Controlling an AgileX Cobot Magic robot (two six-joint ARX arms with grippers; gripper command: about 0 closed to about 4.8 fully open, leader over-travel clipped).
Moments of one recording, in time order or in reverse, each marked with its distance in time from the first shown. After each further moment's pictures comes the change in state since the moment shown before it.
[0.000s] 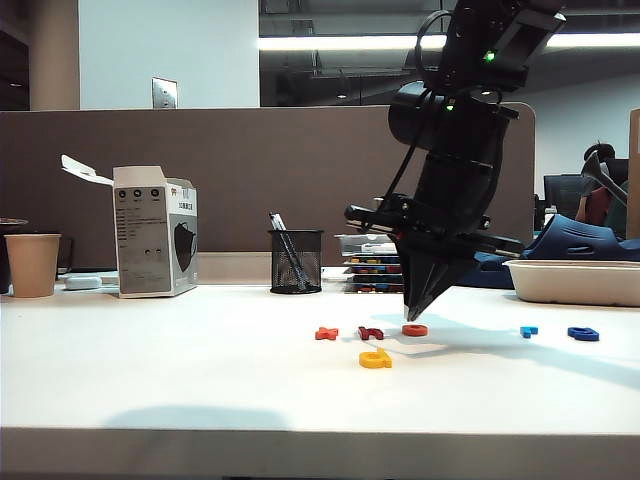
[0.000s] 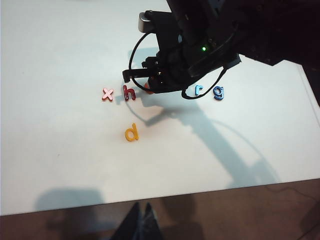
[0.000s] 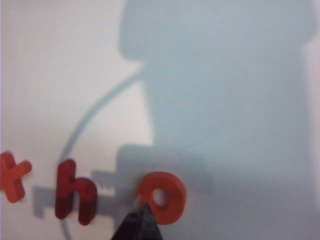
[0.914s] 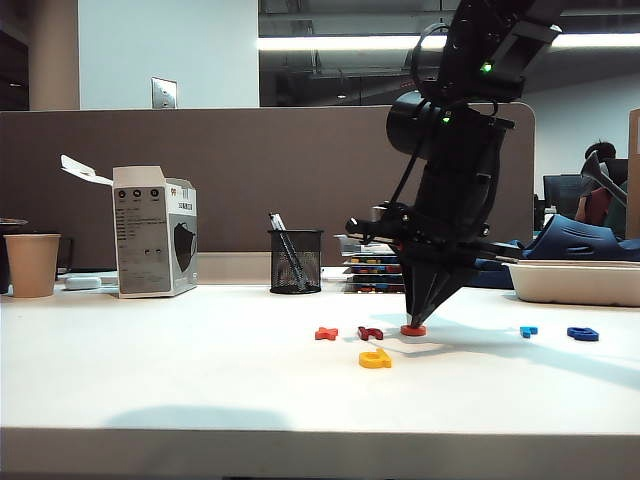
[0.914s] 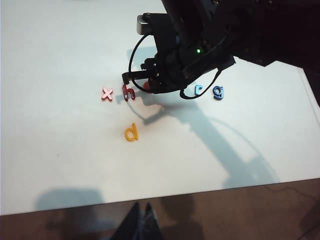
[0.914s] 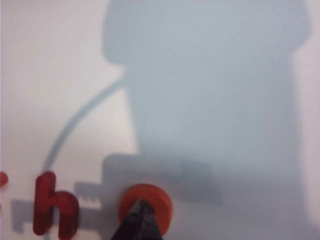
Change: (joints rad) left arm 0.000 0.000 0.000 0.000 0.000 0.000; right arm 0.000 0.027 0.004 0.015 0.033 -0.028
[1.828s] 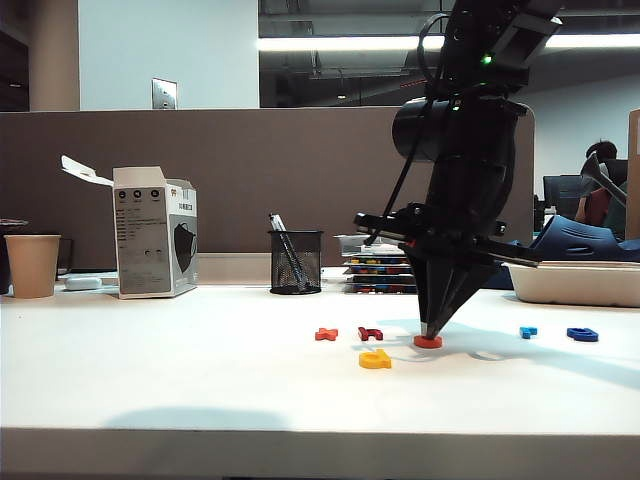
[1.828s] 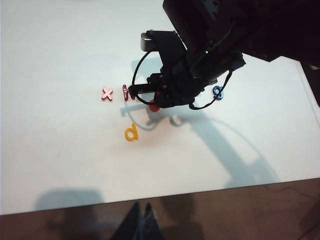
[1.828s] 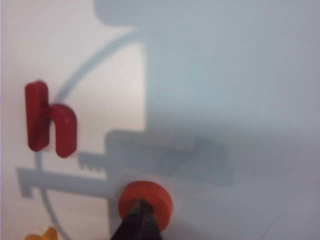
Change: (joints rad) left arm 0.000 0.000 0.000 0.000 0.000 0.000; right arm -0.003 -0.006 0.015 -0.209 -0.074 0.000
